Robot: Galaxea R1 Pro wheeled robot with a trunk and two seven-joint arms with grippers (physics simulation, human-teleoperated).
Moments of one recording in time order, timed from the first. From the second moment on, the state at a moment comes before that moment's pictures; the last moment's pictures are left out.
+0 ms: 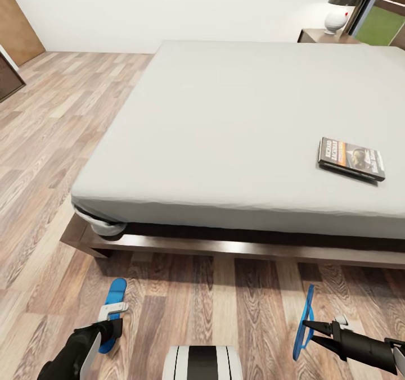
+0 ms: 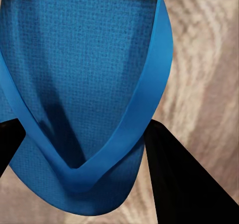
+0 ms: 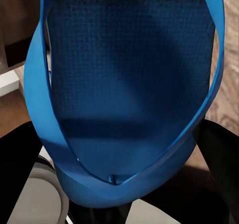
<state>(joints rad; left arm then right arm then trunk) -0.42 0.05 0.26 -0.67 -0.11 0.40 -0.09 -0.43 -0.48 -0.10 -0.45 -0.37 0.77 1.26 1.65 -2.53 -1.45</state>
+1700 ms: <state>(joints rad) -0.42 0.05 0.26 -0.67 -0.11 0.40 -0.09 -0.43 -0.48 -0.10 -0.45 -0.37 0.77 1.27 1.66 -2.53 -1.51</state>
